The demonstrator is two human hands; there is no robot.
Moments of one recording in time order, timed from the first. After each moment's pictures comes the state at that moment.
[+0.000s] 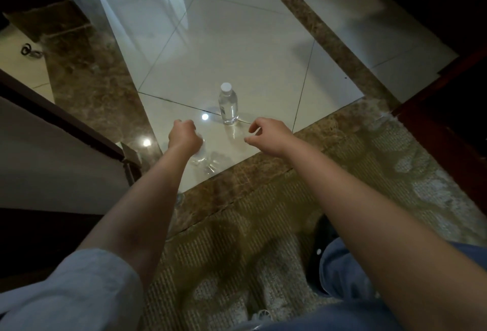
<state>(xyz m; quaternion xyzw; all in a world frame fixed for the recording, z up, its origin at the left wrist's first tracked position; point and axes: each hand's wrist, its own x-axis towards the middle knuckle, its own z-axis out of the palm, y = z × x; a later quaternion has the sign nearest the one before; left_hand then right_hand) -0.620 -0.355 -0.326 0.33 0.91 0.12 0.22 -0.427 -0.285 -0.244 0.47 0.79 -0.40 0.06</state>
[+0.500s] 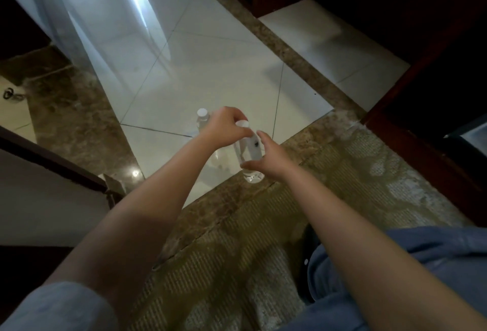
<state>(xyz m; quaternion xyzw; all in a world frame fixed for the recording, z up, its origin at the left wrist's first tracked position) -0.522 -0.283 -0.228 0.54 0.76 0.23 0.28 -0.372 -0.282 -0.253 0.52 0.72 -0.45 -0.04</state>
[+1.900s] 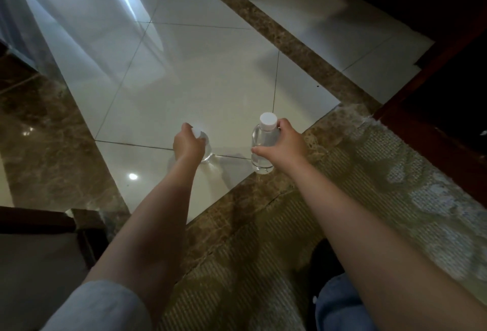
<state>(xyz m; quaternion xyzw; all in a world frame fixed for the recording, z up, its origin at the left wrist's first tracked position) -0.573 -0.207 -0.356 0.29 0.90 0.23 0.24 -0.363 -0.181 -0.297 0.60 0.64 -0.44 -0.17</state>
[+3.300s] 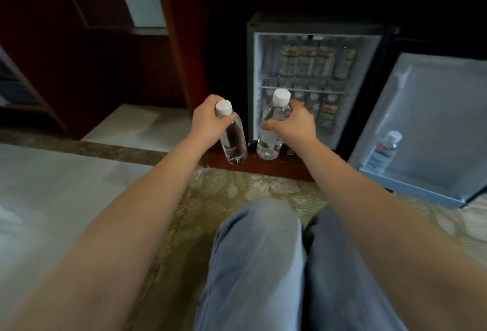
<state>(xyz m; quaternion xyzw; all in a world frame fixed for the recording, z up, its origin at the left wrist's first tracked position) -0.137 -0.226 -0.068 0.74 0.49 0.36 0.28 0.031 -0.304 -0.075 0.76 0.44 -0.19 -0.44</state>
